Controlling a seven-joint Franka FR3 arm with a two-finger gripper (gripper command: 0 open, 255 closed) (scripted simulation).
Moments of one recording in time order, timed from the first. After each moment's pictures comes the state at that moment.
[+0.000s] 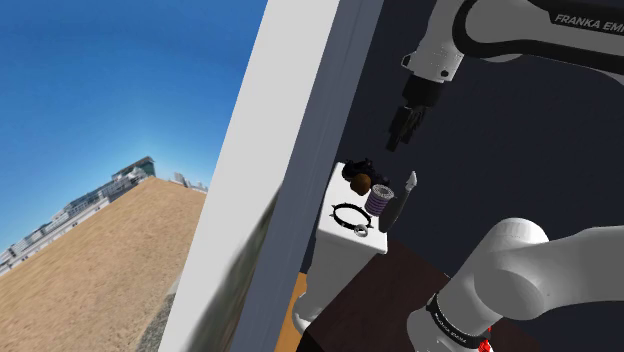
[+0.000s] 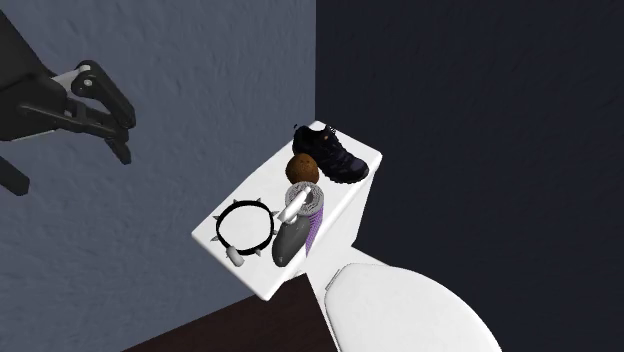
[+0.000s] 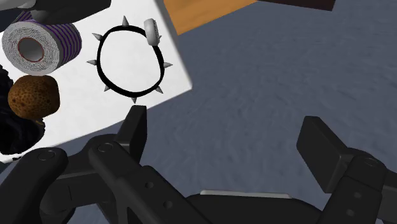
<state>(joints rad) -0.01 -0.74 -0.06 -2.35 -0.01 1.58 -0.12</state>
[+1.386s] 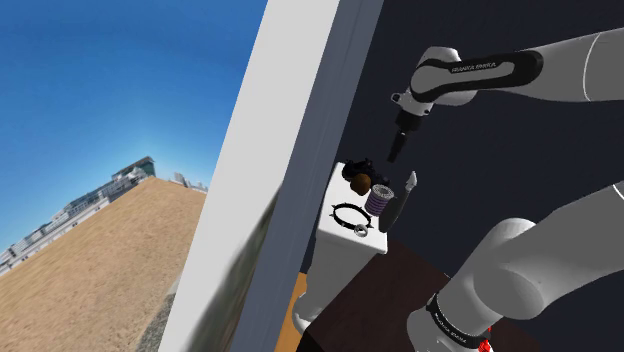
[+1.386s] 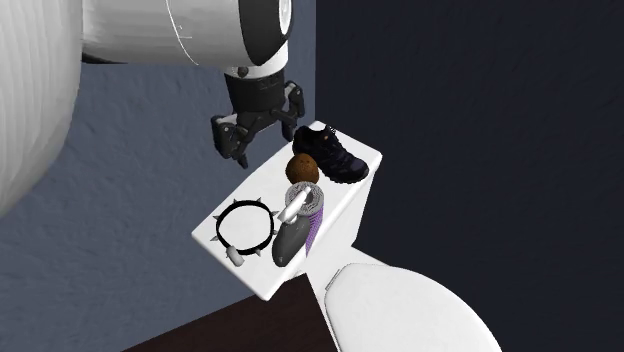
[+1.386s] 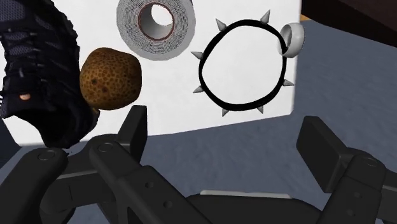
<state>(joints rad) -0.03 -0.36 -0.50 -2.33 -0.15 1.99 -0.76</state>
